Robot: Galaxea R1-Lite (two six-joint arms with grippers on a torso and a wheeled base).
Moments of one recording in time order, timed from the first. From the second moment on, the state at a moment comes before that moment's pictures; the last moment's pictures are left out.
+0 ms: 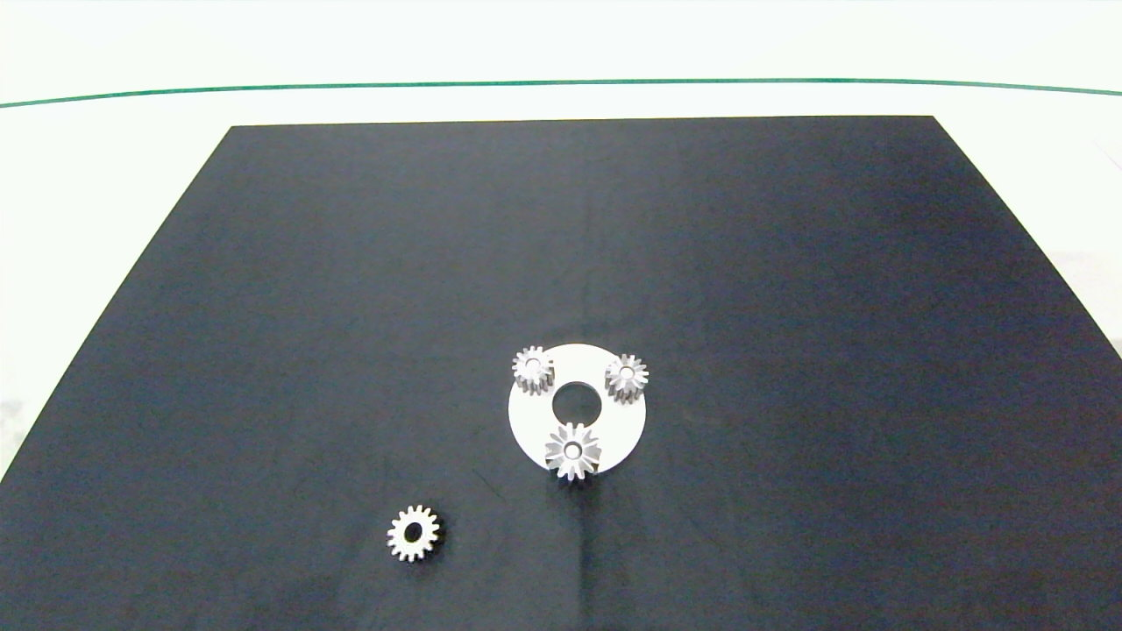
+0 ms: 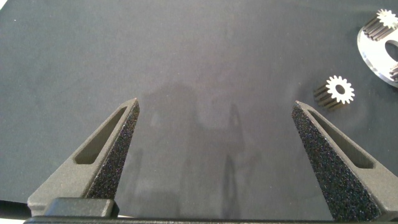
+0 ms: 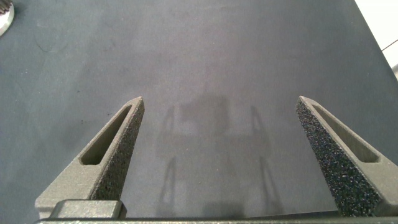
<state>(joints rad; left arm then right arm) 0.00 0.00 0.00 0.03 0.05 -0.23 0.00 0.00 0.00 0.00 -0.07 0.02</state>
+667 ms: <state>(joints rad) 0.00 0.01 -0.14 0.15 0.05 -0.19 -0.01 0.02 -0.08 0.06 -0.07 -0.13</state>
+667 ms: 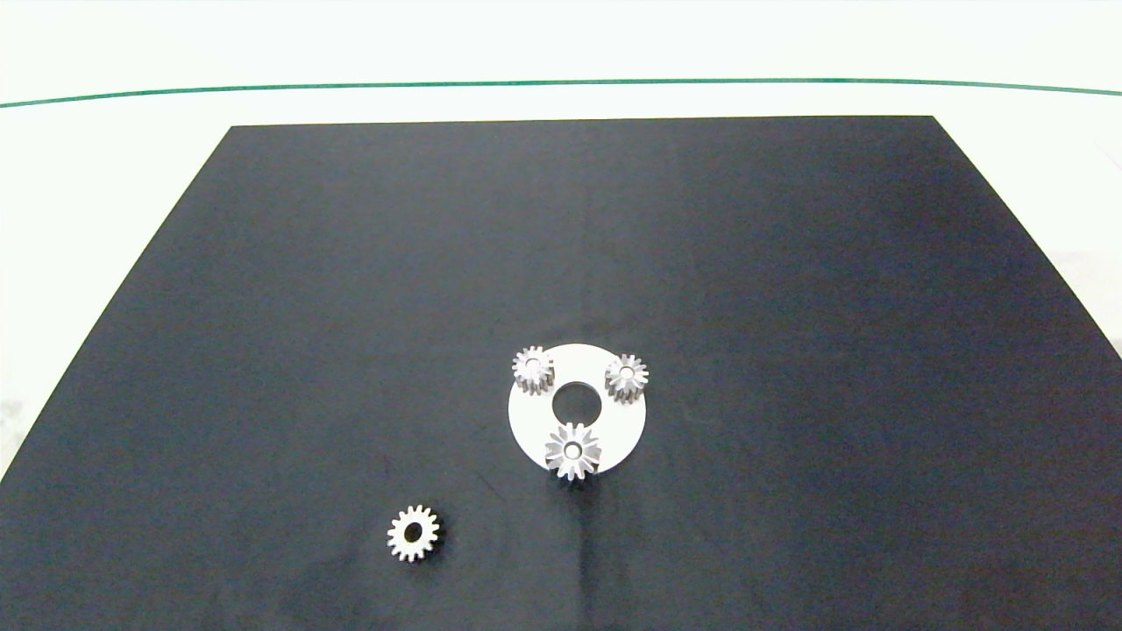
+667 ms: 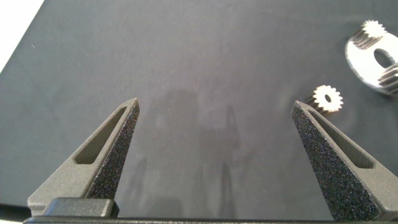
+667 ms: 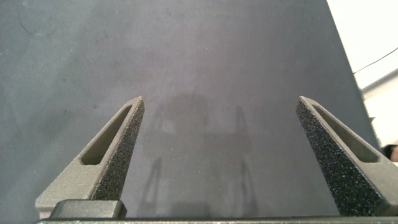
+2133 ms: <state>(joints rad) -0.02 1.27 -1.44 1.06 0.05 -0.17 0.14 1.26 -1.16 0.83 -0.17 -0.22</state>
